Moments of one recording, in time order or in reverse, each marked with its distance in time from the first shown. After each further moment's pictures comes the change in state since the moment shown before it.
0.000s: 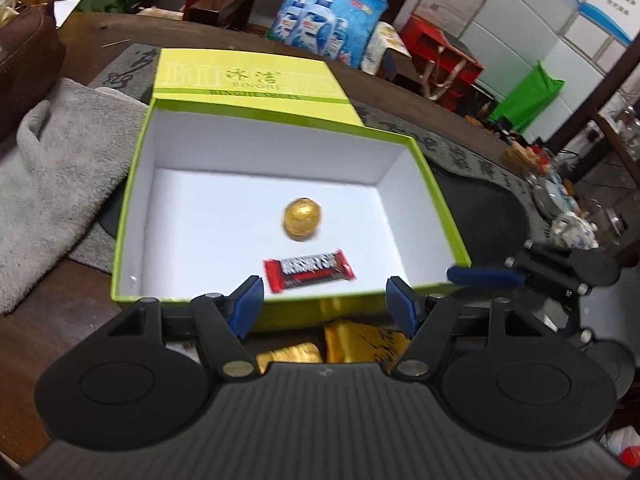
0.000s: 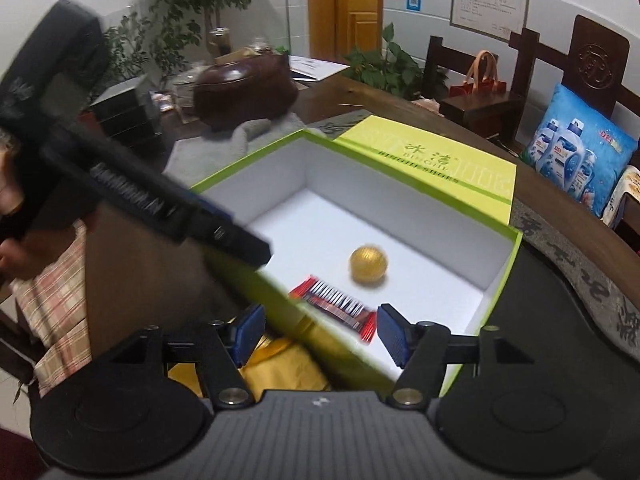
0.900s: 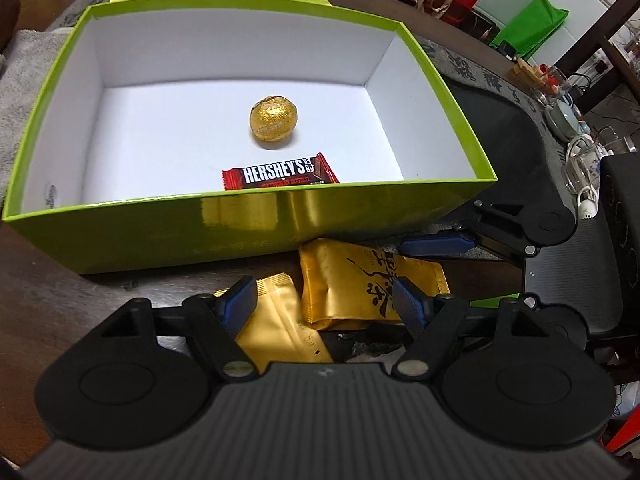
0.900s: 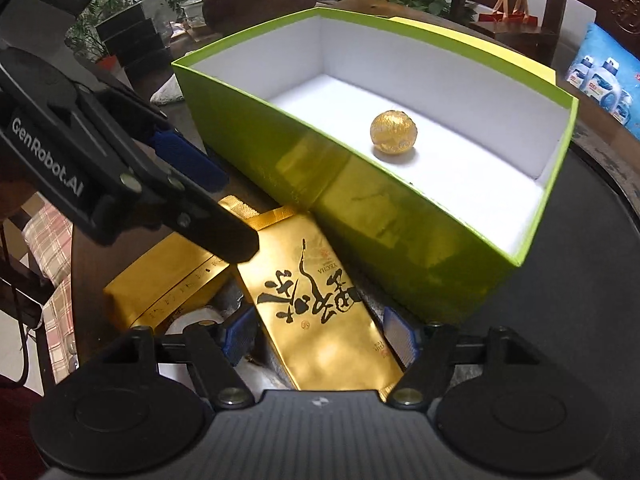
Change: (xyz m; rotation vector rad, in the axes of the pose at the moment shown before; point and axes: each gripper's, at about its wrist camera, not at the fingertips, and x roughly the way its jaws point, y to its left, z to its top) left arm 0.069 -0.021 -0.038 0.056 0.211 0.027; right arm 0.065 -0.019 -0.057 -0.004 0.182 0.085
